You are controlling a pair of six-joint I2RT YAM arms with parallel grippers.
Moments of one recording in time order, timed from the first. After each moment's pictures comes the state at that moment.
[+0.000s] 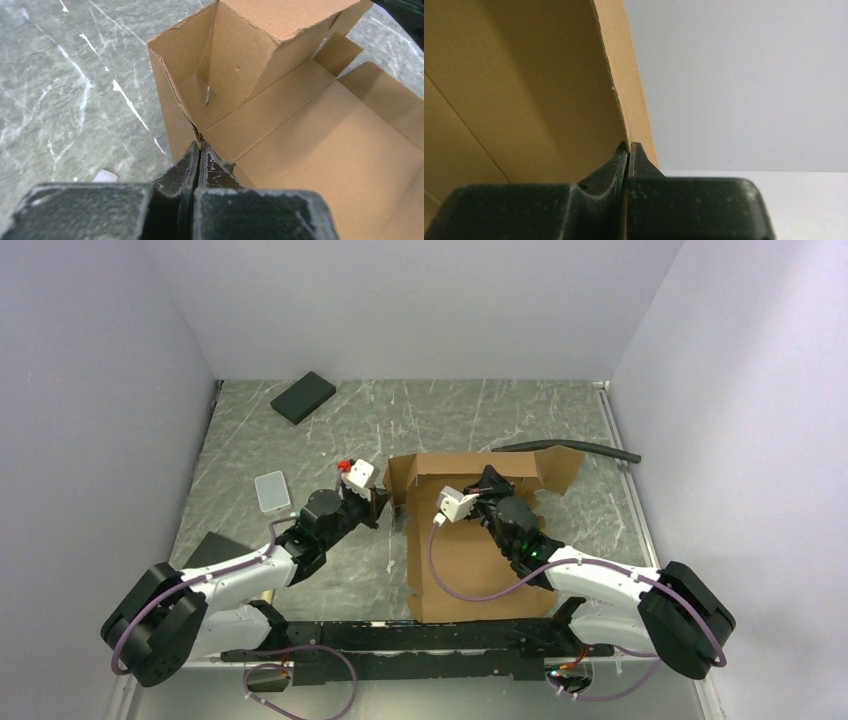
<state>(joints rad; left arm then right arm) -0.70 1.16 0.40 0.58 -0.02 -0.14 0.77 1.13 0.37 0.62 0.41 -1.23</state>
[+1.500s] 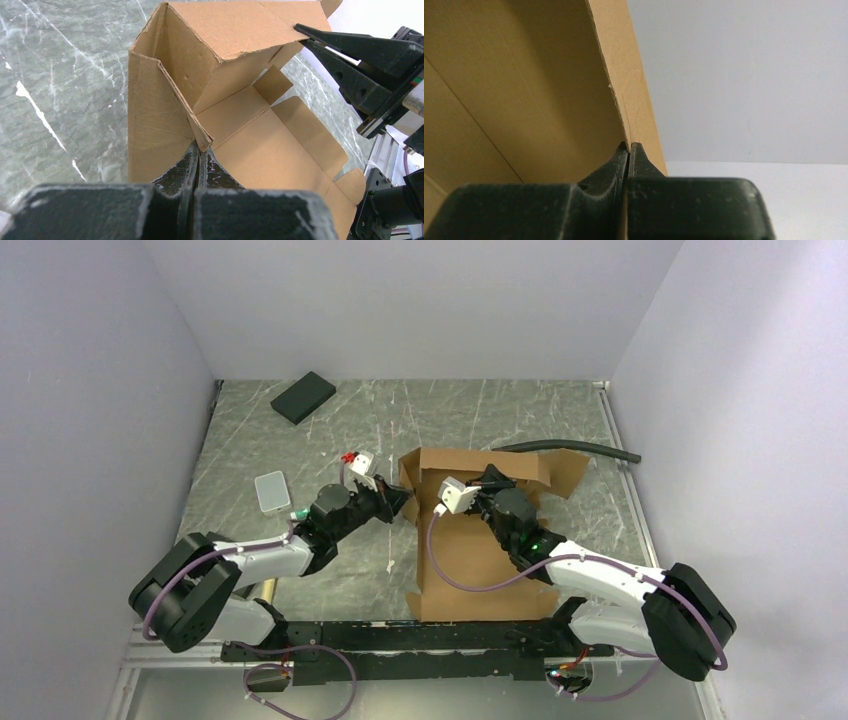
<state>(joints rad) -0.69 1.34 0.43 0.82 0.13 -0.45 0.76 1.13 0.43 0.49 0.41 -1.13</state>
